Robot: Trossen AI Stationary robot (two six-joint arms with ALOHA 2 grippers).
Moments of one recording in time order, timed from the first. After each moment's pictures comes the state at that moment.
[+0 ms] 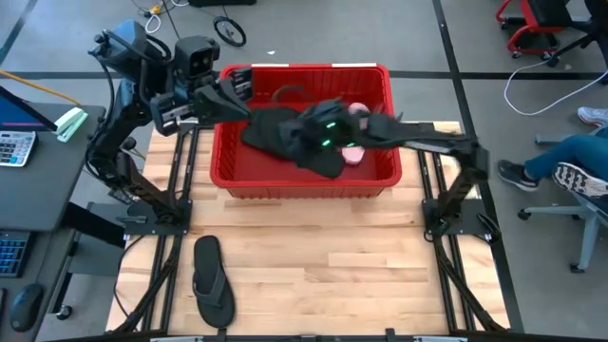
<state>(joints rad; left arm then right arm) 0.29 1.54 2.29 -0.30 0.83 -0.72 -0.22 1.74 1.77 -0.54 0.03 0.51</state>
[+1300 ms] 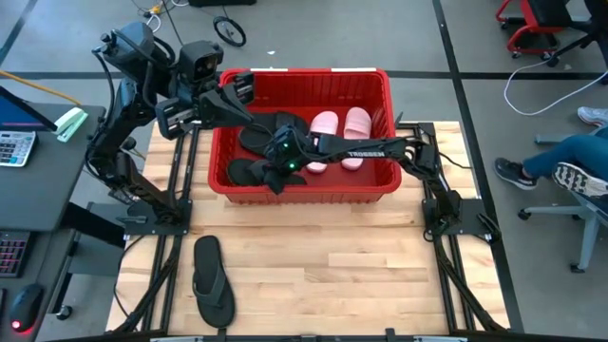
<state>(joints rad) 0.29 1.54 2.29 -0.37 0.85 -0.67 -0.28 2.18 1.78 -0.32 -0.32 0.34</state>
